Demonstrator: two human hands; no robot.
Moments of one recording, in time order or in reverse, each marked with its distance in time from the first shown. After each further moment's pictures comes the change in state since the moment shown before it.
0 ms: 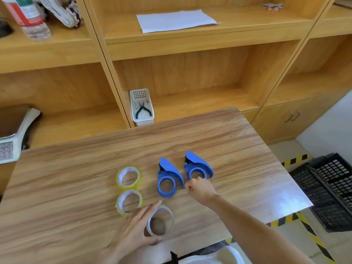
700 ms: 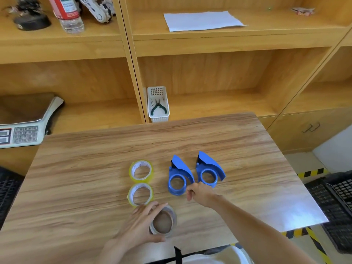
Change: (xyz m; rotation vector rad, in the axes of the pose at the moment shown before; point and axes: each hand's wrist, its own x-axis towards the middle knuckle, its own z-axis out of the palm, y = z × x) left_hand -0.012 -0.004 -0.005 0.207 -0.098 -0.088; right_hand 0.018 -0.015 0.016 0.106 -0.261 -0.043
